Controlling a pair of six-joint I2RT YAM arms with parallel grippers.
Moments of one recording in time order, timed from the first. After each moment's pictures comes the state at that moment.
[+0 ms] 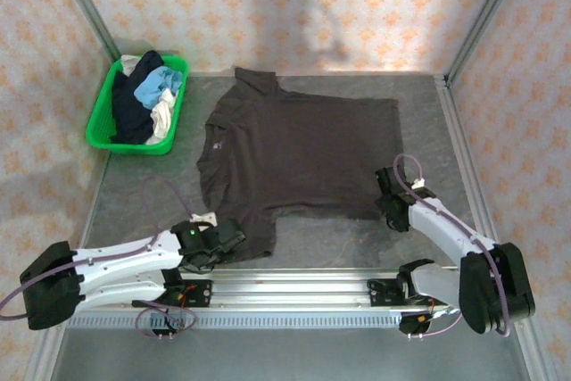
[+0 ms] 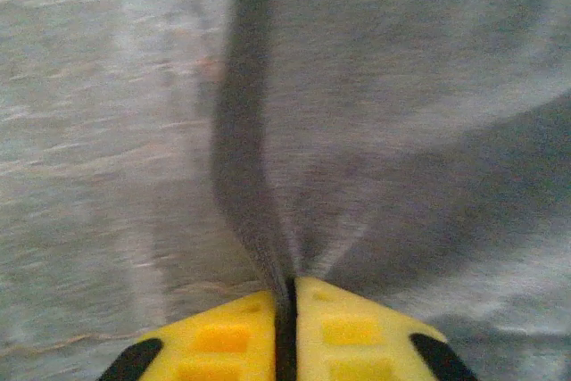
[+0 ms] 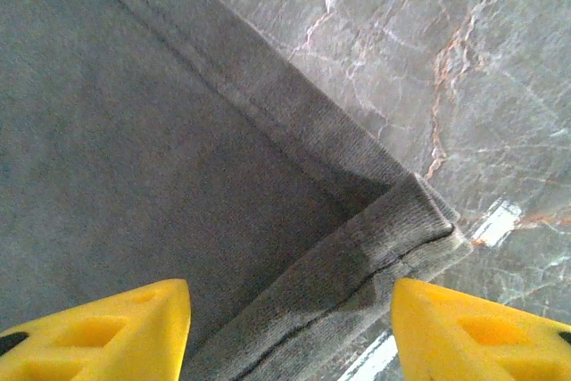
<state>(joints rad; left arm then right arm) -0.98 0.96 0.41 -0.82 -0.23 -1.36 0.27 1.14 0.53 -0.66 0.29 1.15</state>
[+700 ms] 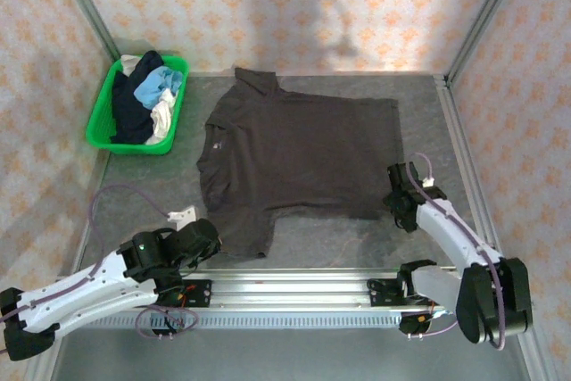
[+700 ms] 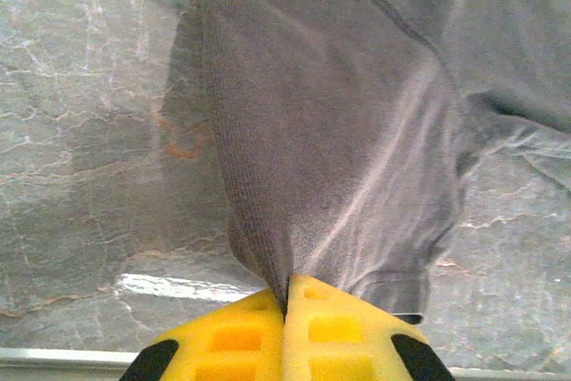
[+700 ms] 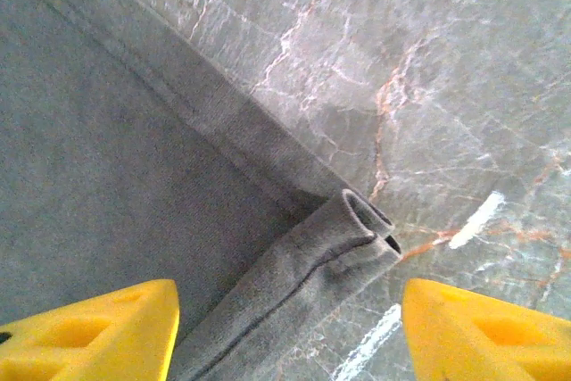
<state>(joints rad) -0.98 0.52 0.48 -1.01 -0.29 -1.40 0.17 1.06 0.56 -0.76 0.25 1.08</state>
